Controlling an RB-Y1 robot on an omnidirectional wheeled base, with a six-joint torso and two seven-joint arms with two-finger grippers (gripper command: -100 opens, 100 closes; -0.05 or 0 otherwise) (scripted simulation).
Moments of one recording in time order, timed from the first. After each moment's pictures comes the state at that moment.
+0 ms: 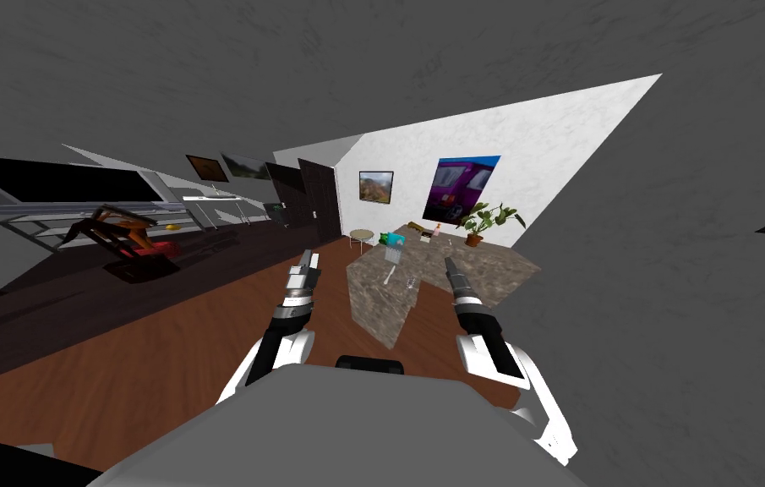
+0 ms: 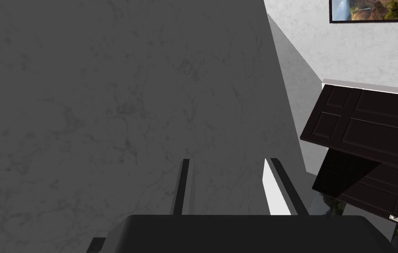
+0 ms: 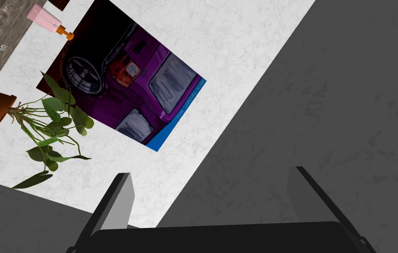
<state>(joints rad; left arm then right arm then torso) 0.48 -0.02 -0.04 -2.21 -0.04 -0.51 0.00 0.38 -0.19 -0.08 -2.40 0.18 0.23 0.38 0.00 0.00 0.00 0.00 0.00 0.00</state>
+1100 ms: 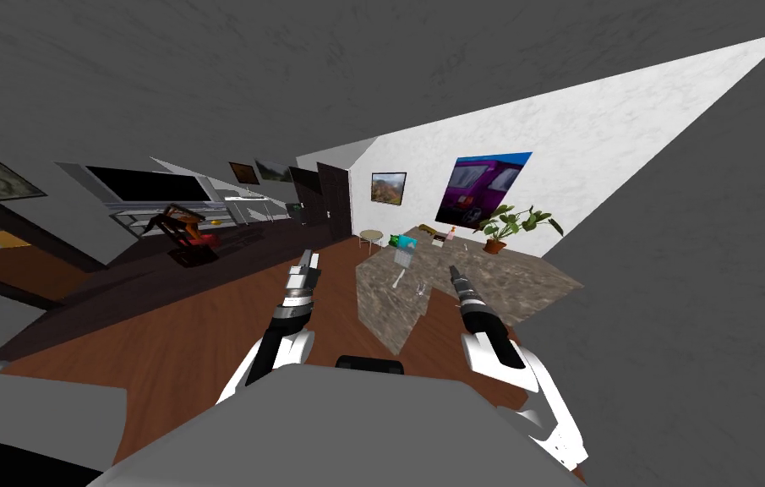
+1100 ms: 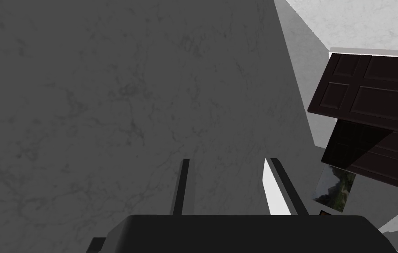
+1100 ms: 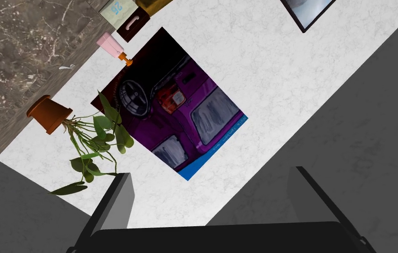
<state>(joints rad) 0.48 -0.02 -0.04 -2.21 -0.04 -0.51 0.00 0.37 -0.18 -0.13 -2.41 0.19 0.51 0.46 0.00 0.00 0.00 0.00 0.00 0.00</state>
